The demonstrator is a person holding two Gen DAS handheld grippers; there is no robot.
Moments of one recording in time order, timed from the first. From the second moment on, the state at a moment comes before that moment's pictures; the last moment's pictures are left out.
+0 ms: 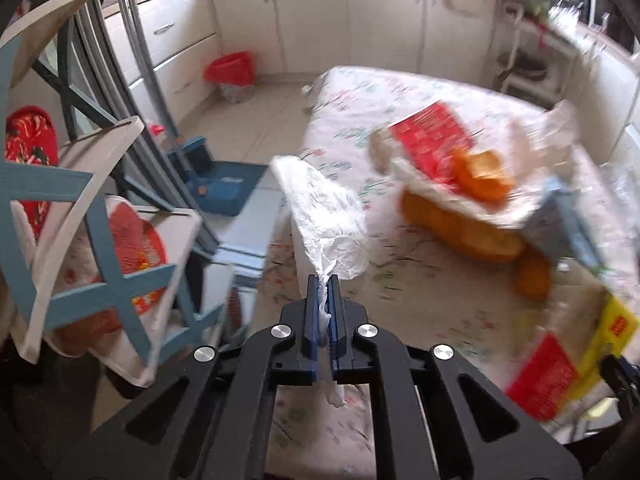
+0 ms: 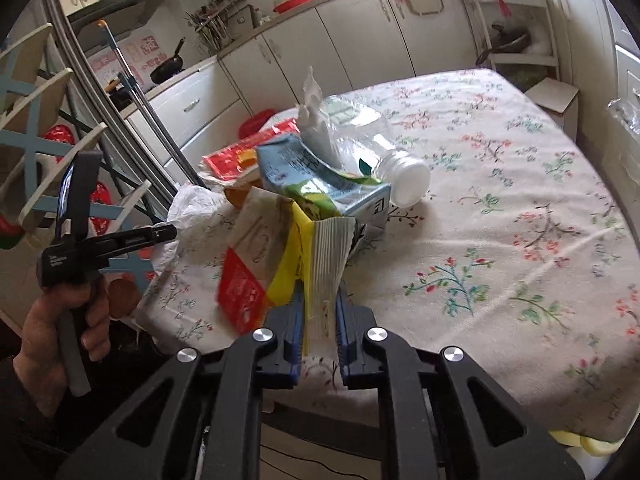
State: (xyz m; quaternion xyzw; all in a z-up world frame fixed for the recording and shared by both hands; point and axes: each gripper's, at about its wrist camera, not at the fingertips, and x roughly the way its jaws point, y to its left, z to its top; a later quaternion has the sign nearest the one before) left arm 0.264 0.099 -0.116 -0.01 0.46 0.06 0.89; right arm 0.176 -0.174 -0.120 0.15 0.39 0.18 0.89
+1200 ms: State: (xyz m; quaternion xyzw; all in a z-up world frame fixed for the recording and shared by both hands) left arm 0.124 -0.147 -0.059 0.03 0.32 -0.27 0.91; right arm 0.050 -0.350 -0.073 0.17 0.26 -0.11 0.94
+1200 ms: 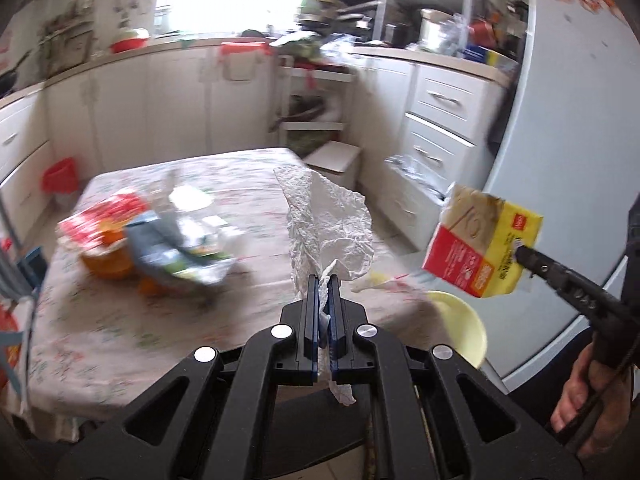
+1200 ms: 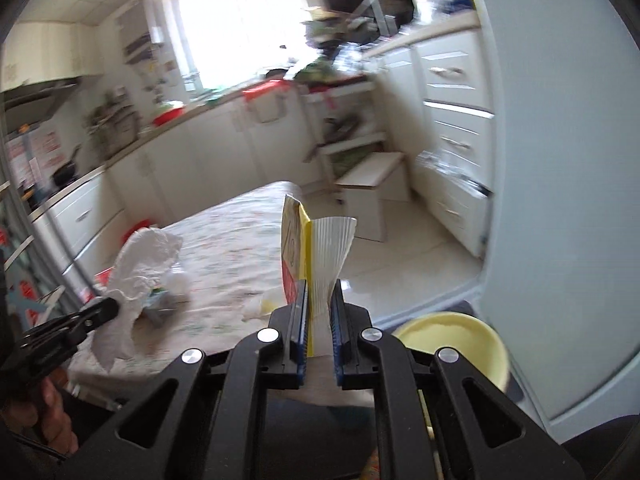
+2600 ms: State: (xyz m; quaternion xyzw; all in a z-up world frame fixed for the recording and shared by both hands) left arm 0.128 -0.306 -0.095 0.17 0.35 -0.31 0.87; right arm 0.028 -0.407 -0.093 0.25 0.24 -0.17 0.92
